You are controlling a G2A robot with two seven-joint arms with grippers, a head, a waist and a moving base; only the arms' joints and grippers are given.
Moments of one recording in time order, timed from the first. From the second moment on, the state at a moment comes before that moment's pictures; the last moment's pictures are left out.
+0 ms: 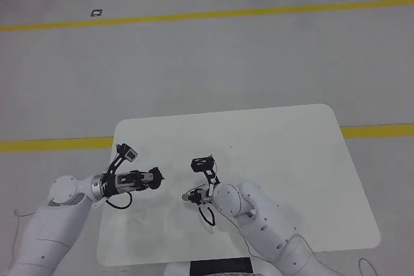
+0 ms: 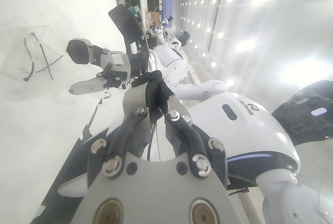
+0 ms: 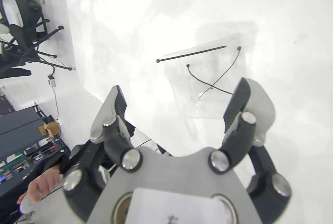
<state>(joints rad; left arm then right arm) 1.41 -0.89 -1.34 -1.37 -0.74 -0.34 -1.39 -1.38 -1.54 0.91 -1.63 -1.05 0.34 1.10</state>
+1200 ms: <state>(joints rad) 1.41 -0.89 -1.34 -1.37 -0.74 -0.34 -1.39 -1.31 -1.55 0.79 -1.65 -1.37 0.16 1.25</state>
